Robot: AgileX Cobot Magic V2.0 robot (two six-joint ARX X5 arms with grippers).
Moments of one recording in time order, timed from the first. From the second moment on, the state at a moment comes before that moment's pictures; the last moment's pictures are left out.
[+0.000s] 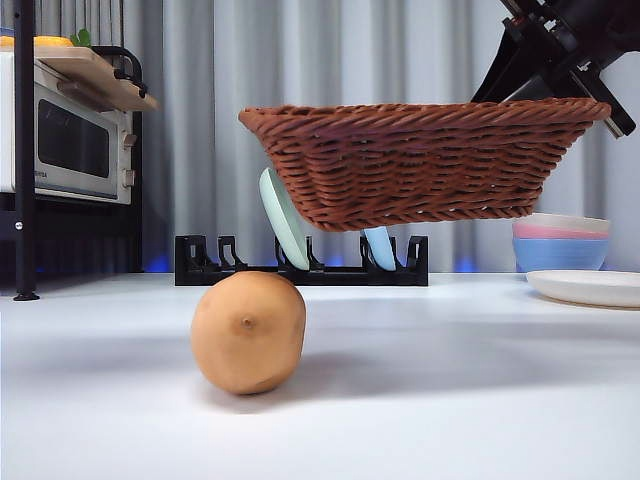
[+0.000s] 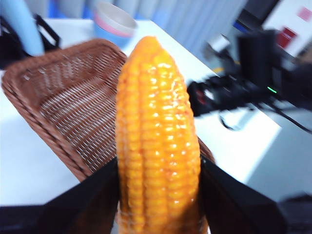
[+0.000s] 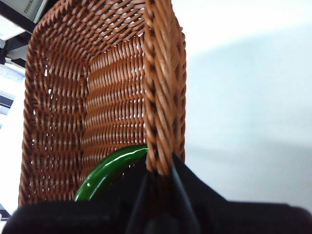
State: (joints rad) left arm -0.62 0.93 1.07 -0.48 0.28 -0.34; right arm 0.26 1.26 0.93 -0.29 -0.51 0.37
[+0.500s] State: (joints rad) left arm -0.73 1.48 1.45 -0.63 -0.06 -0.20; right arm 0.26 1.26 0.93 -0.32 -0.51 0.37
